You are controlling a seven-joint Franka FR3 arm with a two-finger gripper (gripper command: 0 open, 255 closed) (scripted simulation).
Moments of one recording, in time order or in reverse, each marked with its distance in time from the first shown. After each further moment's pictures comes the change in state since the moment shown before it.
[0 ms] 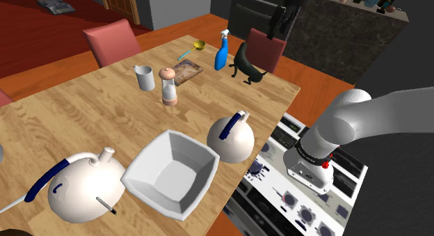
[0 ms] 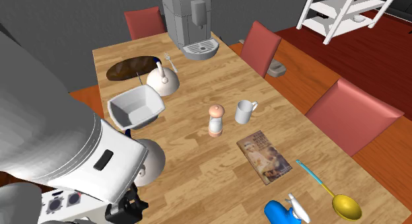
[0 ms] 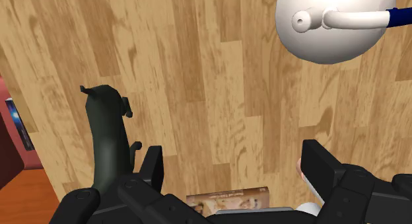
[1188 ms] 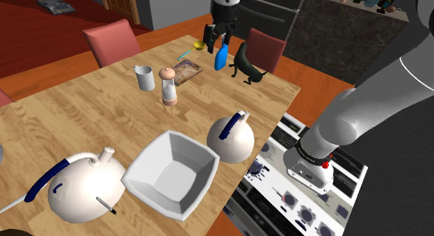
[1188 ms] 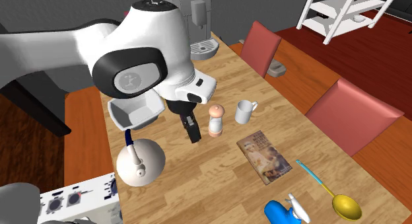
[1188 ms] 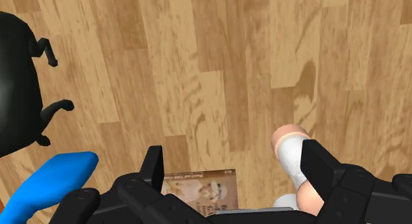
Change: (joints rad) arm 0.049 0.518 0.265 0.242 -0.021 0.211 0.307
